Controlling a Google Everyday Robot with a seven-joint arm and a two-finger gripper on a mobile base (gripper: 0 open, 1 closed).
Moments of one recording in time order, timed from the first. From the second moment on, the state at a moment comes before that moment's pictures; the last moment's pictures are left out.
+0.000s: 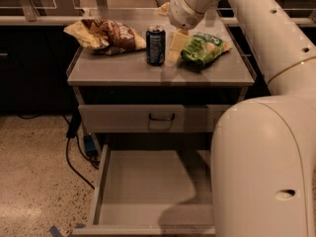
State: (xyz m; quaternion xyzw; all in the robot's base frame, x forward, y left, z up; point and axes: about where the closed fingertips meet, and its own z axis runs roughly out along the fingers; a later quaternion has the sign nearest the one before) arm 0.739 -0.024 0.921 -0.76 0.57 0.05 0.31
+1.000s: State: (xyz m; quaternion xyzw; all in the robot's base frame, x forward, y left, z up) arm 0.759 0.010 0.891 -0.78 0.54 0.07 0.31
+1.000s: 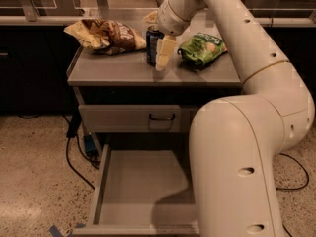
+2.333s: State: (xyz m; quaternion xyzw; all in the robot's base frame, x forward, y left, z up) arm 0.760 0.010 0.891 -0.78 0.54 0.07 0.31
